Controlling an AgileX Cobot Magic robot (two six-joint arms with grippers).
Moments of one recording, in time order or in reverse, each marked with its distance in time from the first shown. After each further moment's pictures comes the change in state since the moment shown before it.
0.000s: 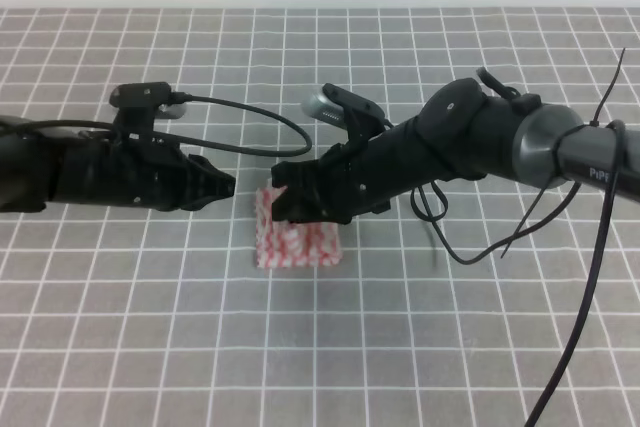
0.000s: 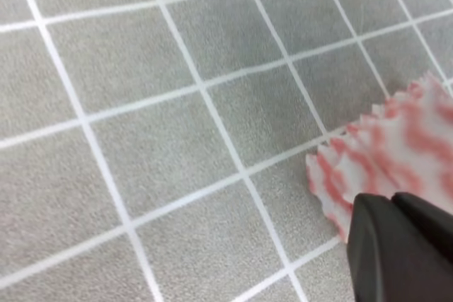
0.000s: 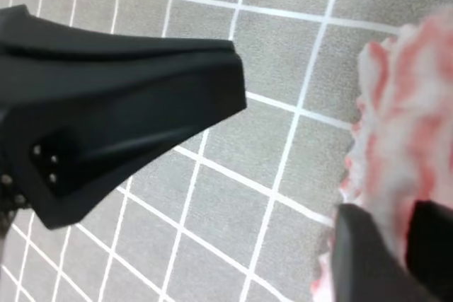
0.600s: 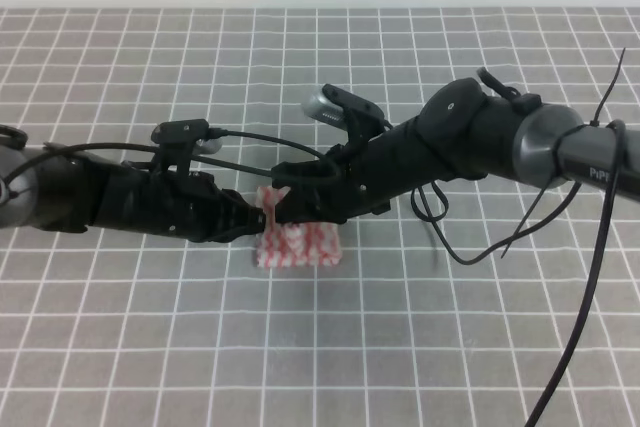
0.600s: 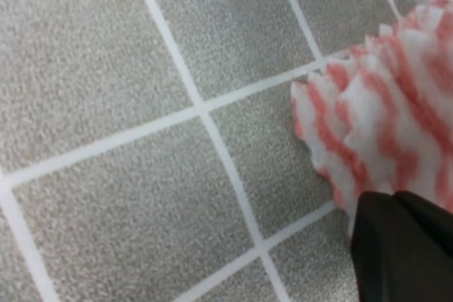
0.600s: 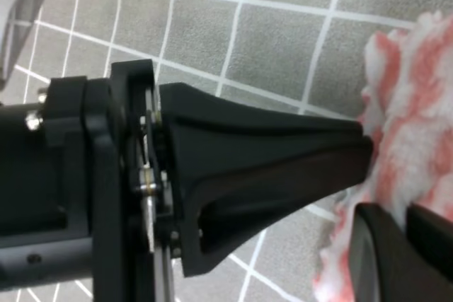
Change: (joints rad) left arm -0.051 0.094 0.000 -0.036 0.008 0.003; right arm 0.000 0.000 0.007 -0.010 0.002 0.003
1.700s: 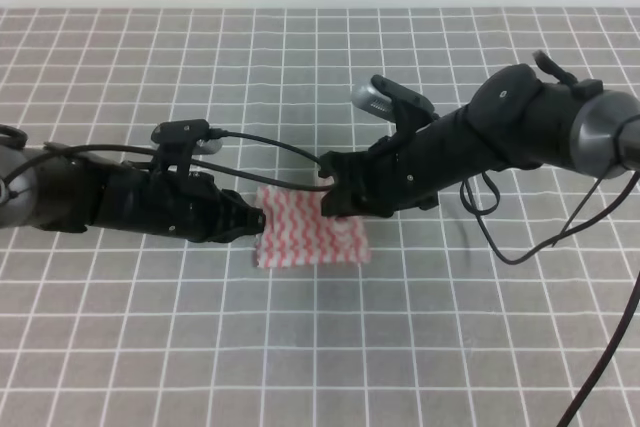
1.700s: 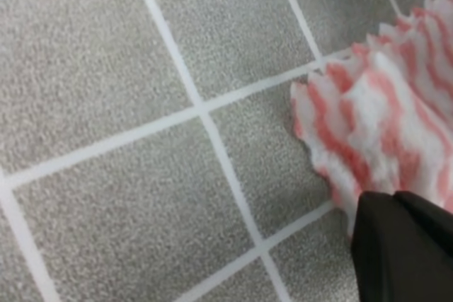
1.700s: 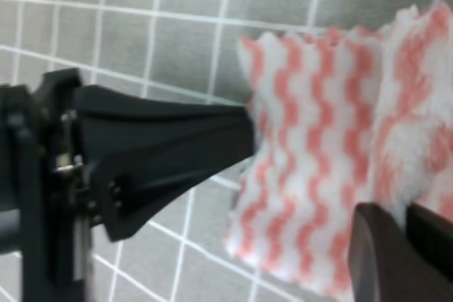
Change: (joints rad) left arm 0.000 -0.004 0.000 0.005 -0.006 -0.003; right arm -0.072 -0.087 0.093 -0.088 0.009 0.060
